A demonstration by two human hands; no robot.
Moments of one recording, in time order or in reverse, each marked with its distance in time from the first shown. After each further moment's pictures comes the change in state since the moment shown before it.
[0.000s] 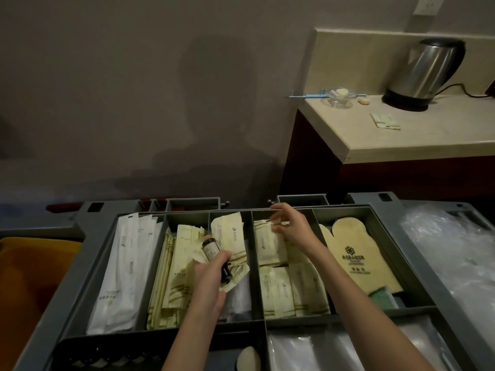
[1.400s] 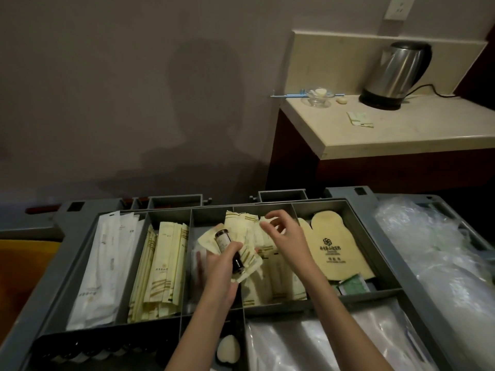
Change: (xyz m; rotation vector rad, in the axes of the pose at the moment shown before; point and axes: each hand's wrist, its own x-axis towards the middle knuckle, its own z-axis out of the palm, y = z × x) left_hand -0.017 -0.027 0.040 -0.006 -0.149 -0.050; right_hand -0.069 -0.027 -0.016 0.086 0.192 0.063
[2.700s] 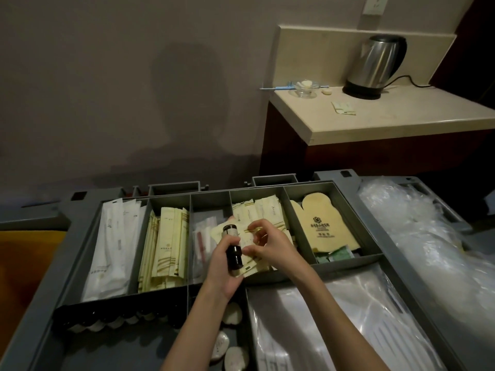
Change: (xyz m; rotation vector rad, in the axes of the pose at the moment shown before) left_hand -0.037 -0.012 -0.024 -0.123 -0.284 -0.121; right_hand -0.071 -0.020 0.007 0.021 -0.276 0.115
